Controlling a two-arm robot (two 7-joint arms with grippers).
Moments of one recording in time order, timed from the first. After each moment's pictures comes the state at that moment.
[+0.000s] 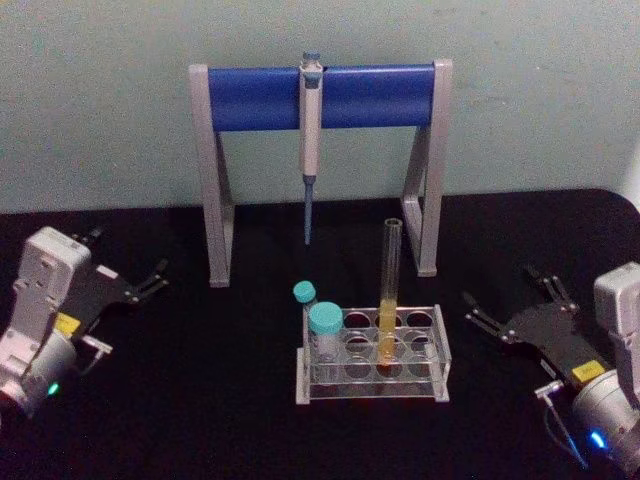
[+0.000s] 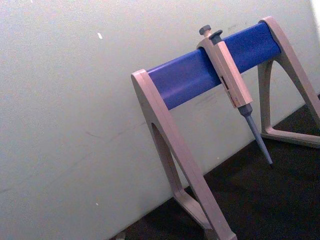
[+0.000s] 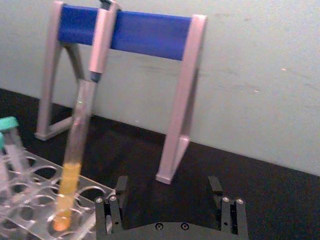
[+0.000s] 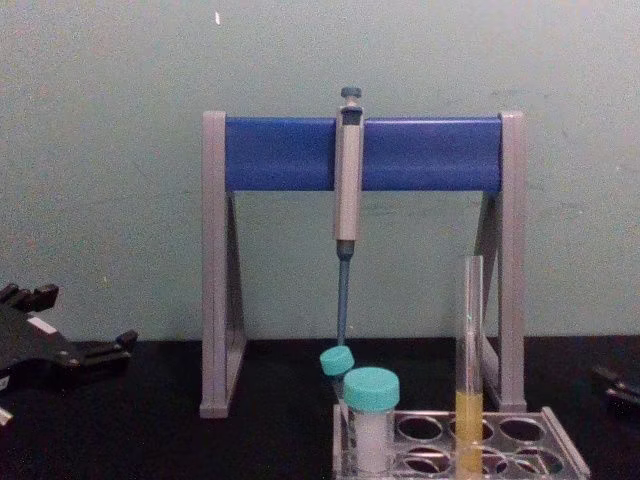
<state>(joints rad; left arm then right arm) -0.20 0.60 0.45 -1.41 -0.25 -0.12 0.03 -0.06 0.45 -0.25 -1.59 0.27 -0.12 0.11</state>
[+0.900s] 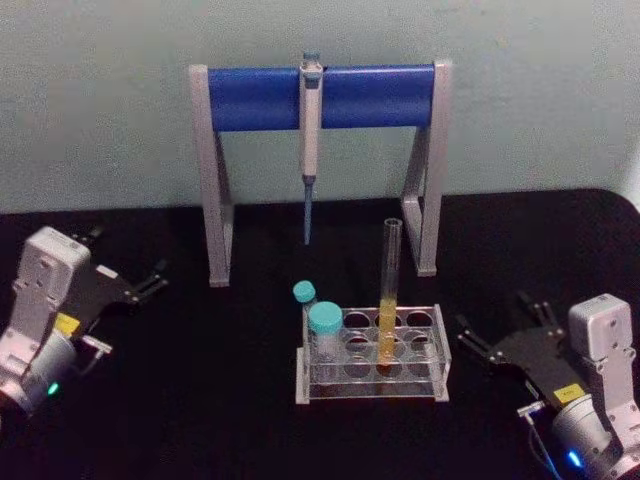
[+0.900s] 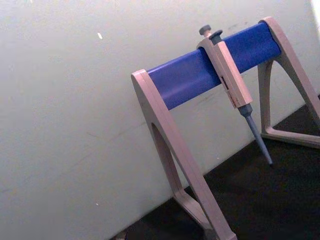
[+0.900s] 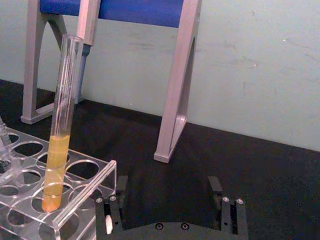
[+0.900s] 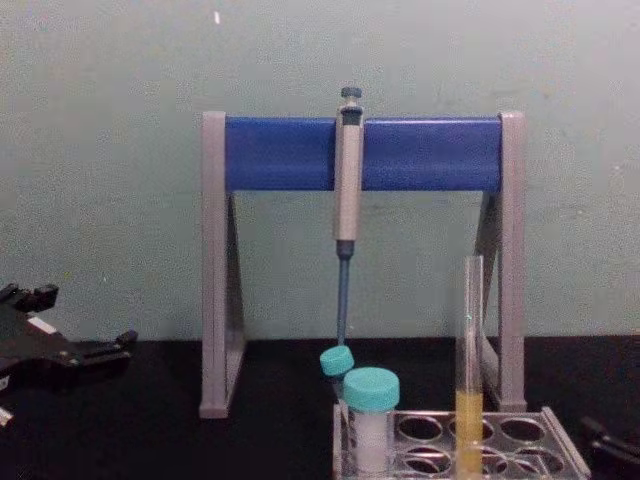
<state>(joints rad) -0.20 0.60 0.45 -1.41 -0.25 -0.12 0.03 -0.04 0.35 -0.24 -1.46 0.19 -0.18 0.10</state>
